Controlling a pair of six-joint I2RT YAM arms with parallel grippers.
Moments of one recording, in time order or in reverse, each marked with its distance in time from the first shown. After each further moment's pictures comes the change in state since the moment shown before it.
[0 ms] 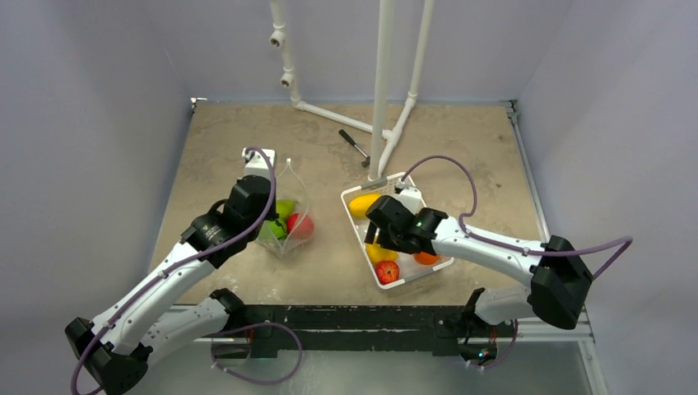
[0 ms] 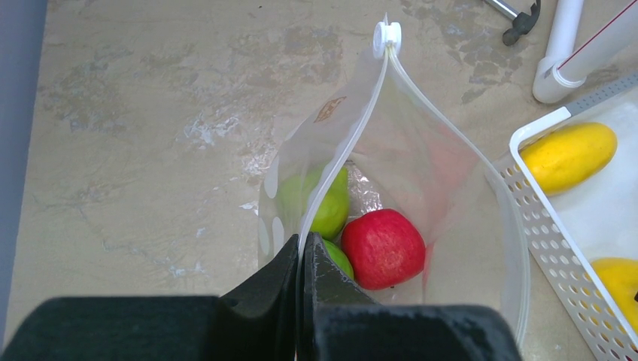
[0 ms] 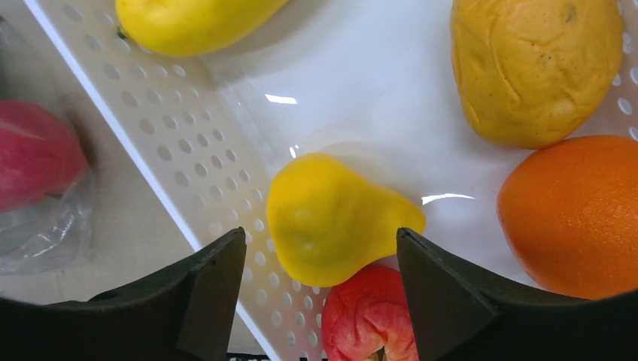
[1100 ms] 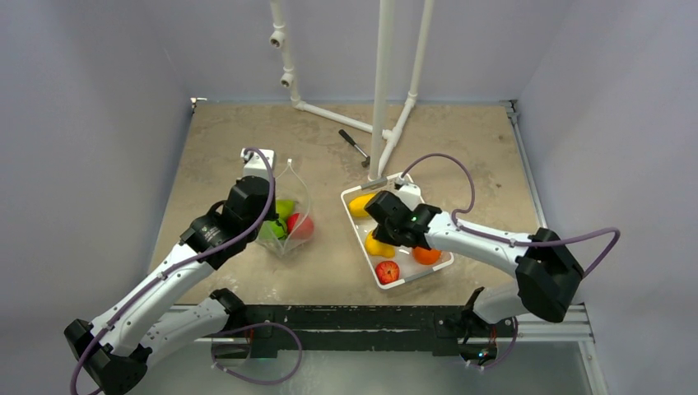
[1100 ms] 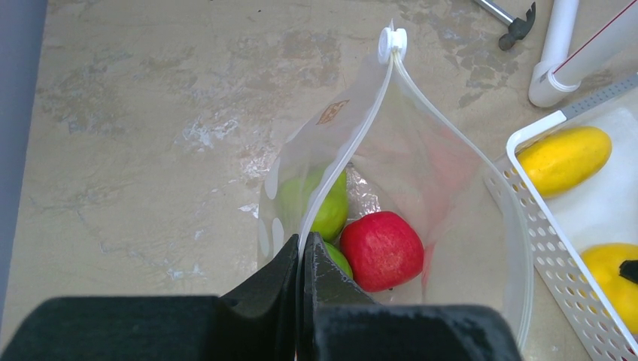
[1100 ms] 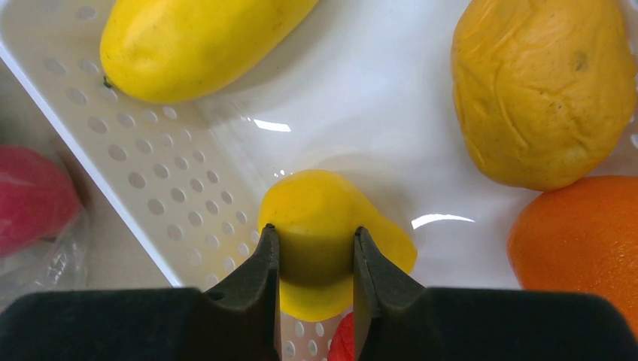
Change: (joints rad) left arm 0.000 -0.012 -0.010 0.013 0.001 0.000; right arm -0.042 0.080 -0.017 0.077 0.007 -0.012
